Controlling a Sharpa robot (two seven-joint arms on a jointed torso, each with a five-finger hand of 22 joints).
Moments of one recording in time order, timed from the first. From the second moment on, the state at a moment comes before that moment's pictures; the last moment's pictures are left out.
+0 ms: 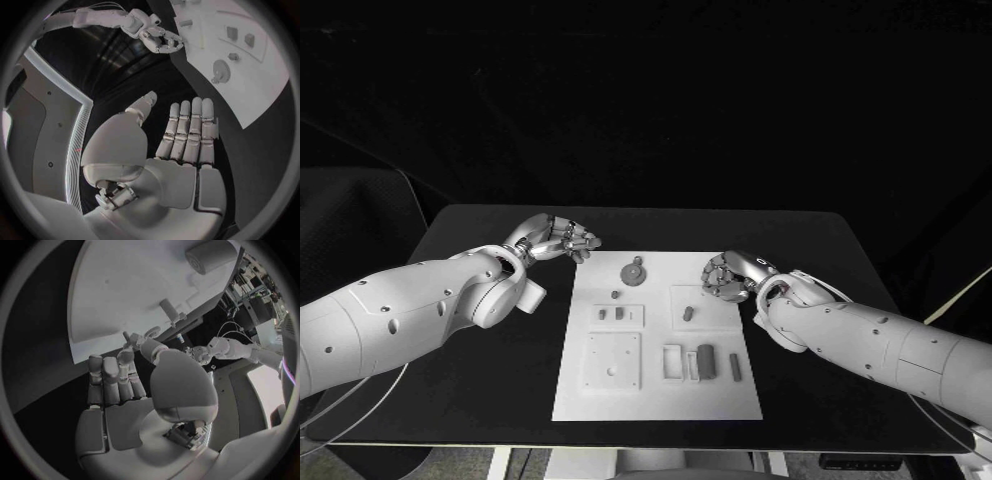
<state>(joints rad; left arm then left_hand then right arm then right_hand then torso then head) 1.21 -0.75 -0.17 1.22 -0.44 -0.23 0.33 1.11 -0.11 0.31 -0.10 0.18 0.87 0.16 0.34 0.57 0.92 0.16 0.42 0.31 0.91 0.15 0.36 0.66 0.08 0.64 0.06 1.06 0.33 0.96 -0.60 0.00 1.04 -1.33 -0.45 0.08 1.27 -0.08 0.59 -0.12 0.19 0.95 0.12 0.40 0.51 1.04 0.05 1.20 0.74 1.09 -0.04 1.47 1.05 0.17 0.66 0.02 1.66 0.55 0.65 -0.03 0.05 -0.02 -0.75</state>
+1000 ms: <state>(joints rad) 1.21 -0.73 -0.17 1.18 -0.43 -0.23 0.32 1.11 -0.11 0.31 -0.10 0.18 0.87 0.16 0.34 0.57 0.92 0.16 0.42 0.31 0.91 0.15 0.36 0.66 0.08 0.64 0.06 1.06 0.33 1.01 -0.60 -0.01 1.34 -1.32 -0.39 0.05 1.26 -0.08 0.59 -0.12 0.19 0.95 0.12 0.40 0.51 1.05 0.05 1.20 0.73 1.09 -0.04 1.47 1.05 0.17 0.66 0.02 1.66 0.55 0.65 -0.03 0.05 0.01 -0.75</state>
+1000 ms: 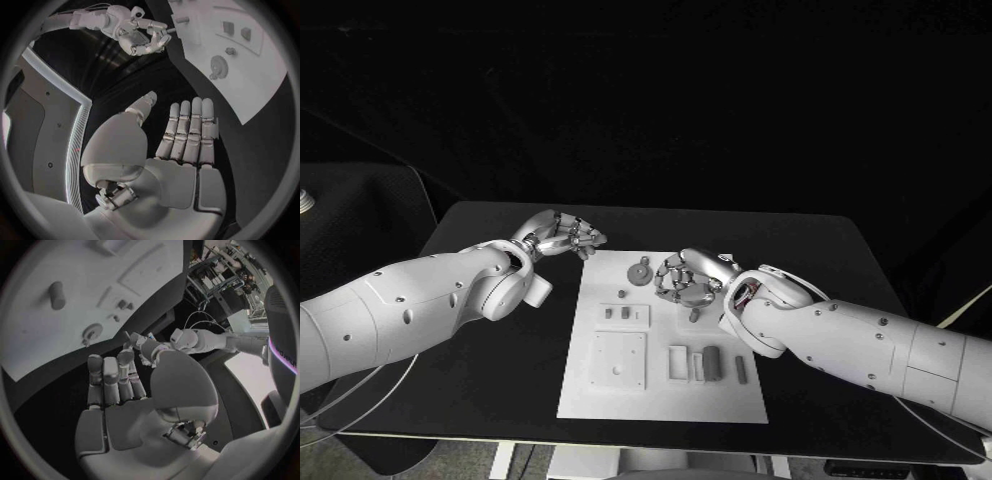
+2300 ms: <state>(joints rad) 1.22 -0.71 -0.17 1.16 -0.43 -0.29 0.31 1.11 -0.11 0.31 -0.10 0.18 0.87 0.16 0.34 0.57 0.93 0.16 0.42 0.31 0.91 0.15 0.36 0.66 0.08 0.64 0.06 1.06 0.33 0.99 -0.46 -0.13 1.27 -1.40 -0.28 0.03 1.25 -0.09 0.59 -0.12 0.18 0.95 0.12 0.42 0.51 1.05 0.05 1.20 0.73 1.09 -0.04 1.47 1.05 0.17 0.66 0.02 1.66 0.55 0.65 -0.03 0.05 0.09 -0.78</state>
